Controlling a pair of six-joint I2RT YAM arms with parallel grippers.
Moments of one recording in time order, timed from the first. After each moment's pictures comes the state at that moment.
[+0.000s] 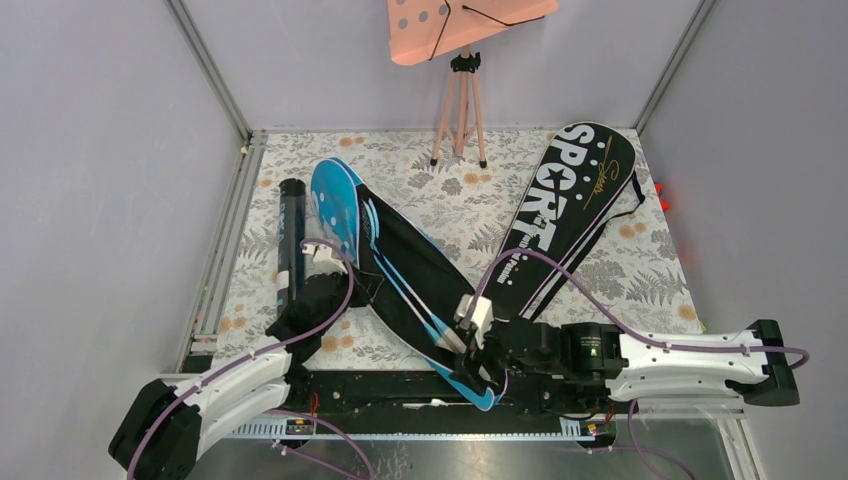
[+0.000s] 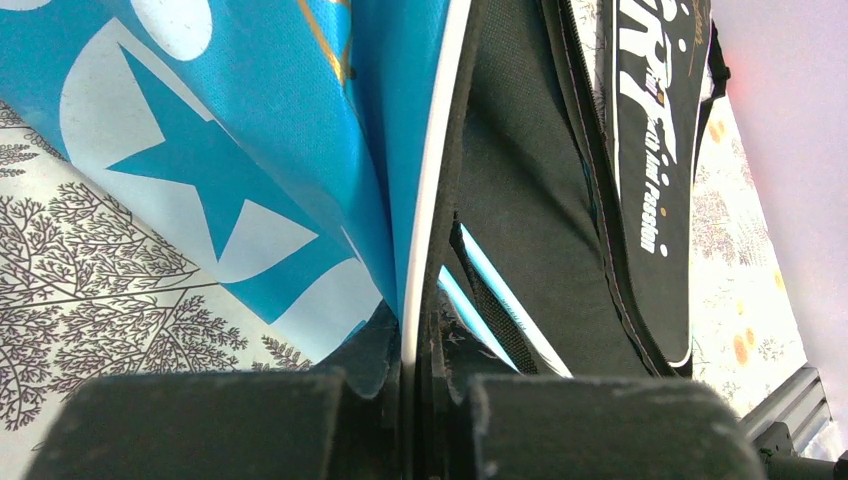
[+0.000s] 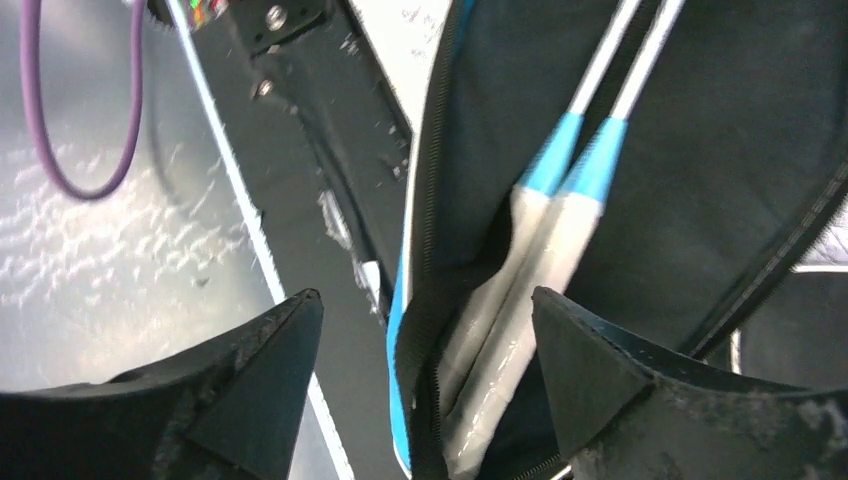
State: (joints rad) left arm -0.60 0.80 0.15 0.32 -0.09 -0.72; right arm 1.47 0.82 0.62 -0.39 0.13 0.28
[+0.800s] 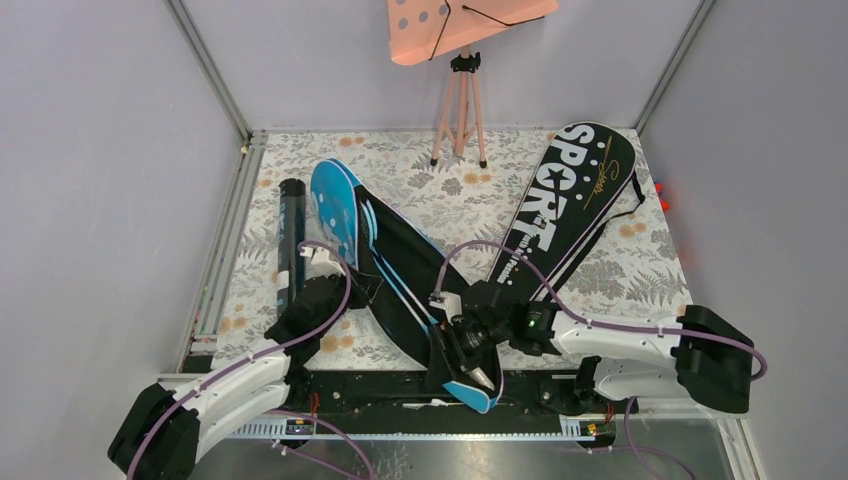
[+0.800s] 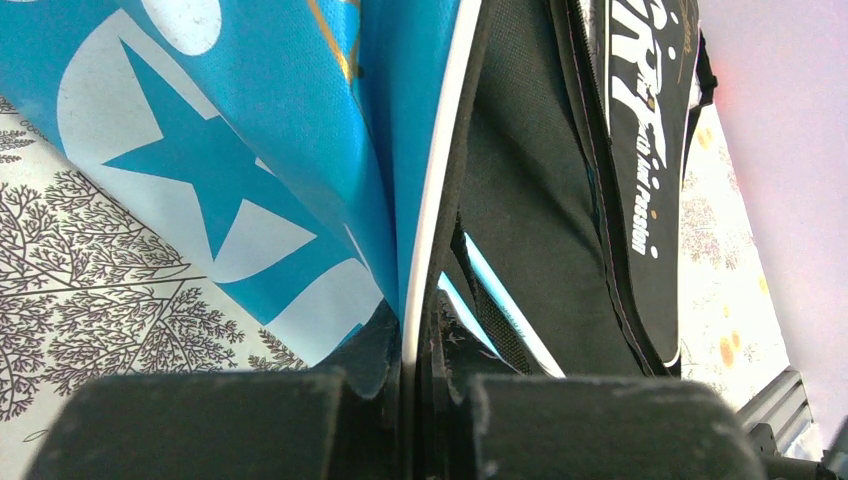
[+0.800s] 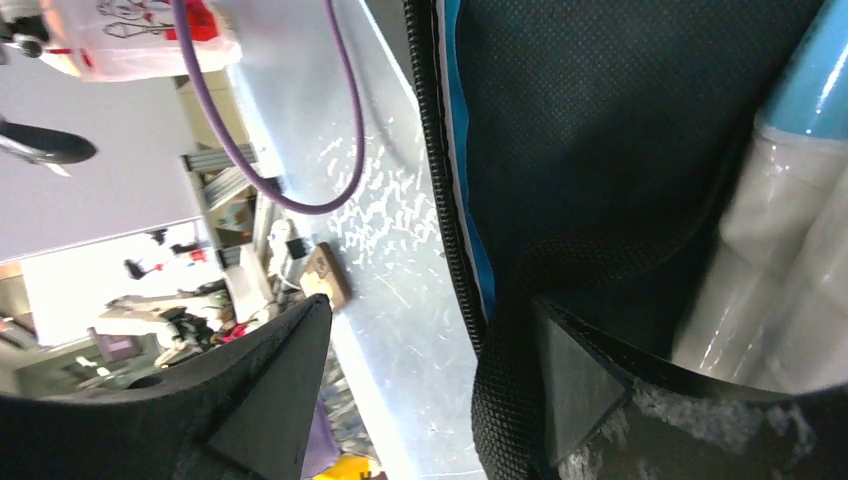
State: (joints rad) left arm -0.60 0.77 0.13 0.32 -0.09 -0.74; right arm 1.14 1.19 0.58 -0.11 -0.57 0.85
